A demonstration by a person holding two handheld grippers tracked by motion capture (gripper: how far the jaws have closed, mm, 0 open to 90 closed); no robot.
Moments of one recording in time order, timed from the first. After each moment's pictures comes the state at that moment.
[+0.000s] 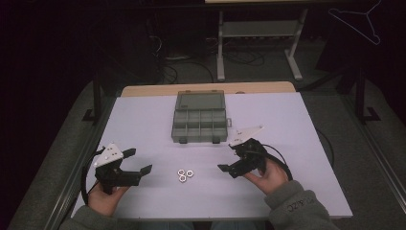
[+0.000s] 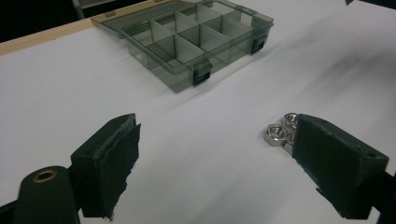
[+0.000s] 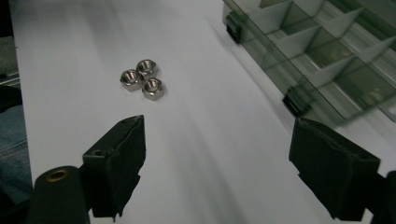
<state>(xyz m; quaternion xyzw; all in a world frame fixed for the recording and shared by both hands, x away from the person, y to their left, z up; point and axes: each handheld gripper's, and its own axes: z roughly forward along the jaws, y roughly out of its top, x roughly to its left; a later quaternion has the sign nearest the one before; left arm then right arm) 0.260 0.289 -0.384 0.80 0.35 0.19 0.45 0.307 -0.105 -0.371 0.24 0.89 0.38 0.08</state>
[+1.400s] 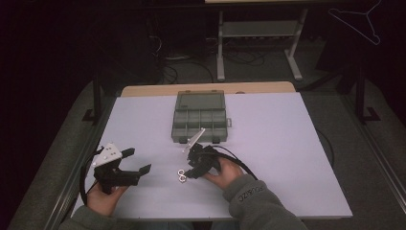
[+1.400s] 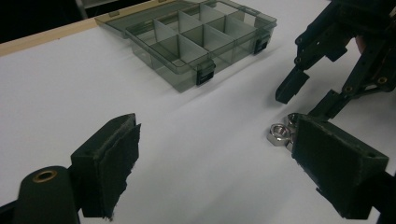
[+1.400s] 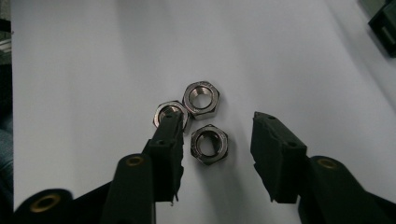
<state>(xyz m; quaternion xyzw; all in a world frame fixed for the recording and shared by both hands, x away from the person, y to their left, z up) 0.260 0.291 -0.384 0.79 0.36 0.19 0.45 0.337 0.011 -0.423 0.17 0.94 0.30 -0.02</state>
